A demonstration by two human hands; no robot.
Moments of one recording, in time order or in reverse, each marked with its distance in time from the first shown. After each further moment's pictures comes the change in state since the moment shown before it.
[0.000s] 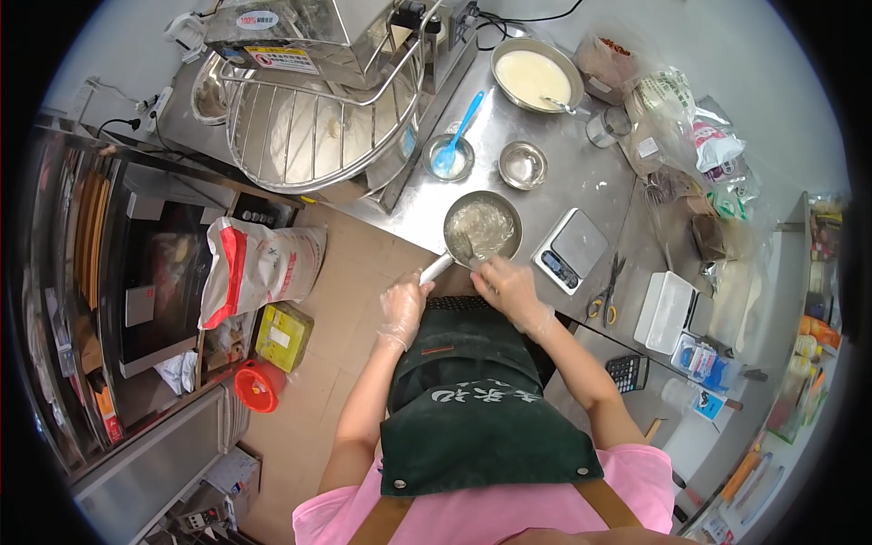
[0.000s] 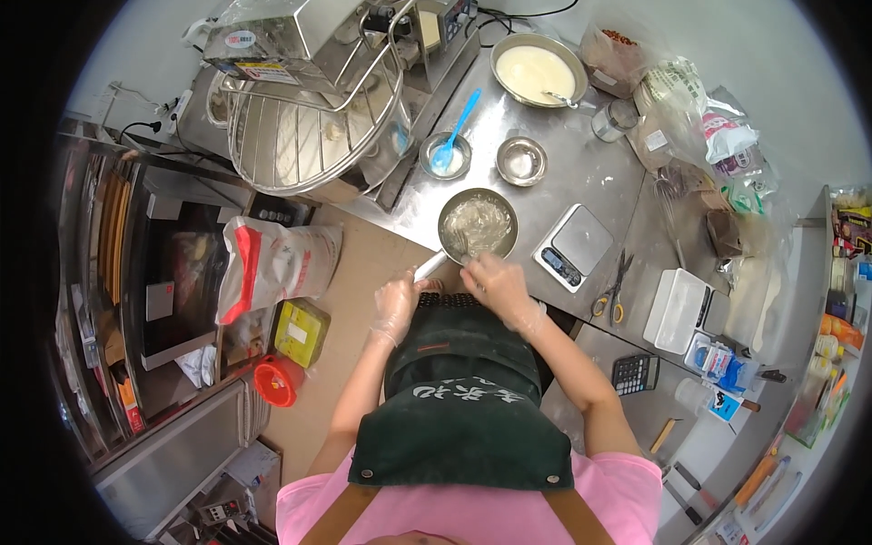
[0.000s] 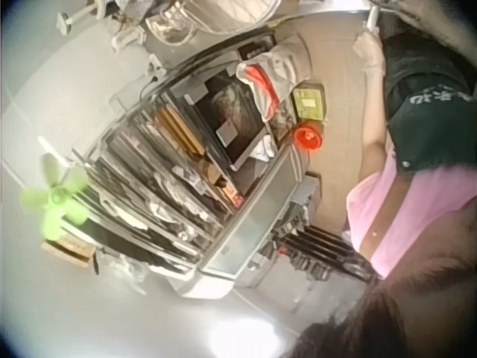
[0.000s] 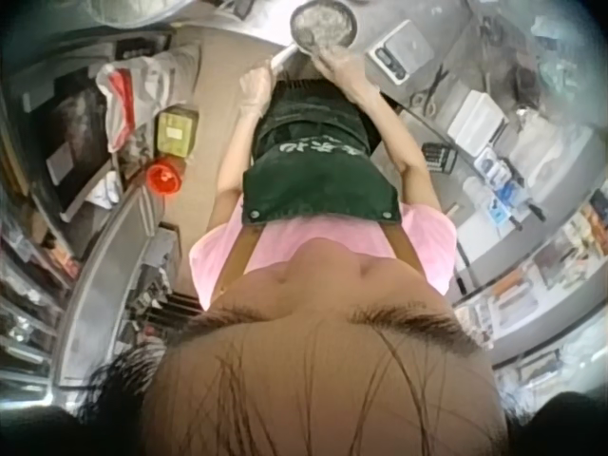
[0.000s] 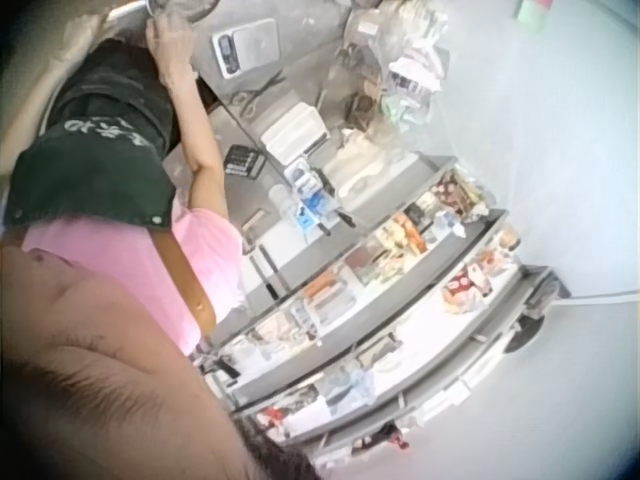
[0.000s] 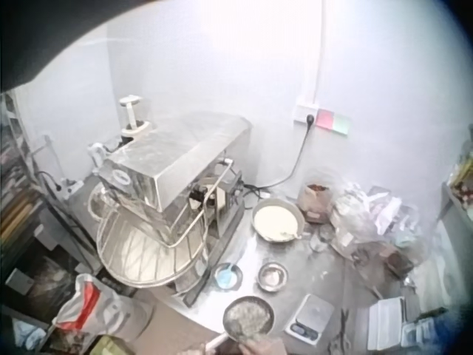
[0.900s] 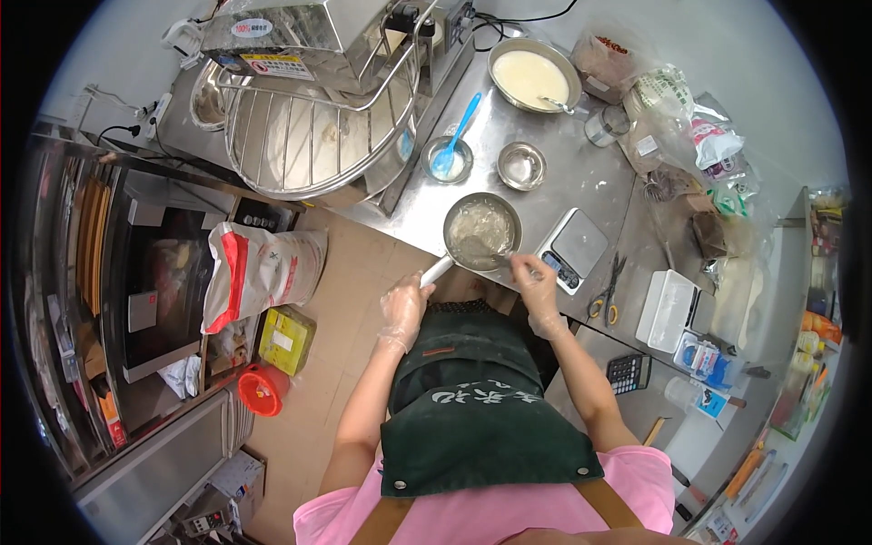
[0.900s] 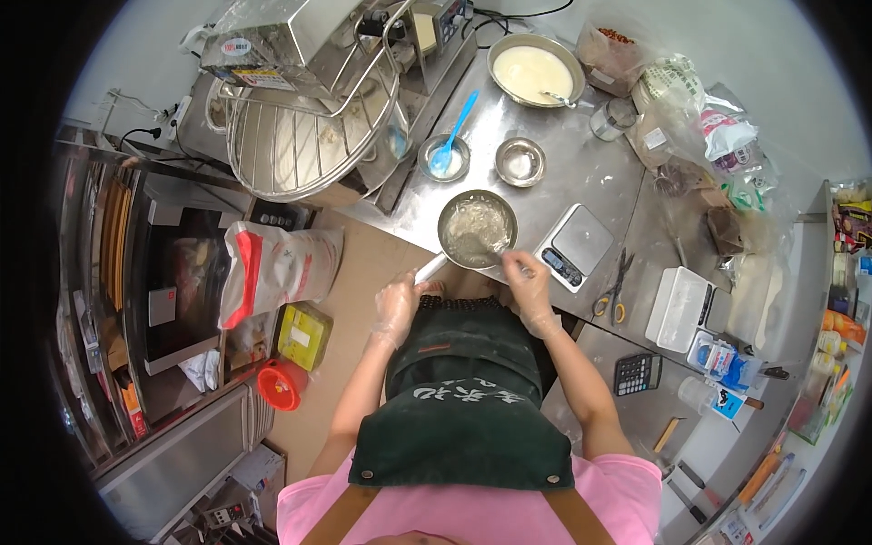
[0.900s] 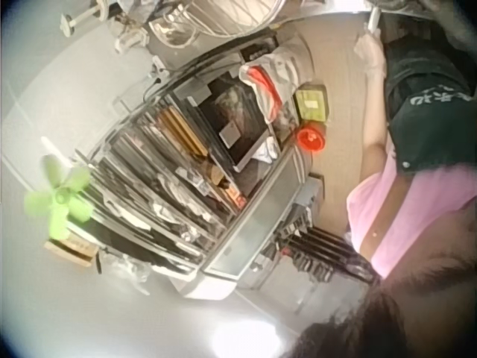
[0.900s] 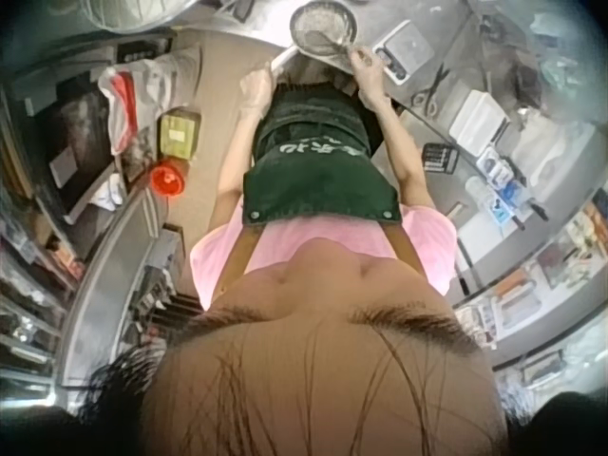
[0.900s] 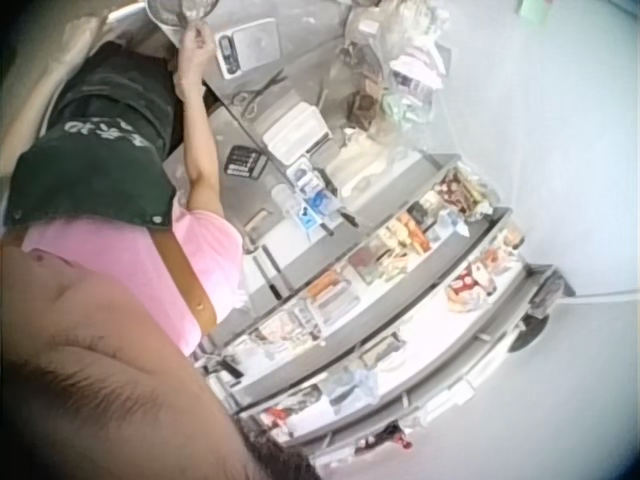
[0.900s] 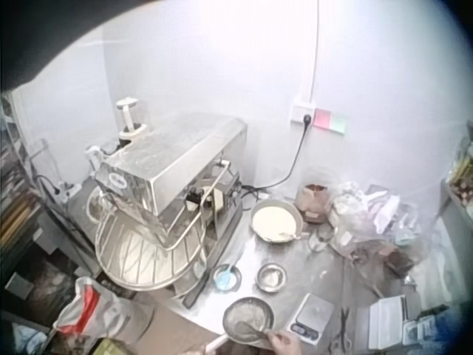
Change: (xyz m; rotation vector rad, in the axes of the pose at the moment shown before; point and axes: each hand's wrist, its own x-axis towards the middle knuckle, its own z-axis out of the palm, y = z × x) left_hand 0.003 0.001 -0.003 -0.020 -0.024 0.004; right_hand -0.033 0.026 0.008 0.767 0.131 0.824
